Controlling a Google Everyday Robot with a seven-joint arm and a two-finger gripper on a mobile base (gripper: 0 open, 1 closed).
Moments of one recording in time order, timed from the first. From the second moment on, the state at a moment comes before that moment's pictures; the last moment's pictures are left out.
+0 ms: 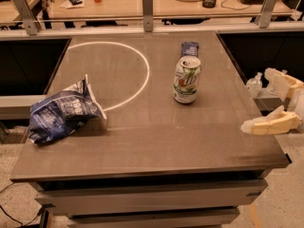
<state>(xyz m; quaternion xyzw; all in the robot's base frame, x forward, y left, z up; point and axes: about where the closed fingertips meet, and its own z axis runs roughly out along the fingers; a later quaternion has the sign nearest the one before) 0.474 -0.239 0.907 -0.37 0.66 0.27 0.59</state>
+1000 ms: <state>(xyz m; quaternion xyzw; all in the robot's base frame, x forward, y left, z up) 0.506 -0.193 0.877 -0.32 0.71 0.26 0.57</state>
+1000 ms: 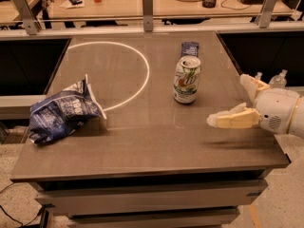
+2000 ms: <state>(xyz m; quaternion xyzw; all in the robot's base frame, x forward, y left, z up) 0.552 -0.136 0.861 -0.34 0.69 0.28 0.57</state>
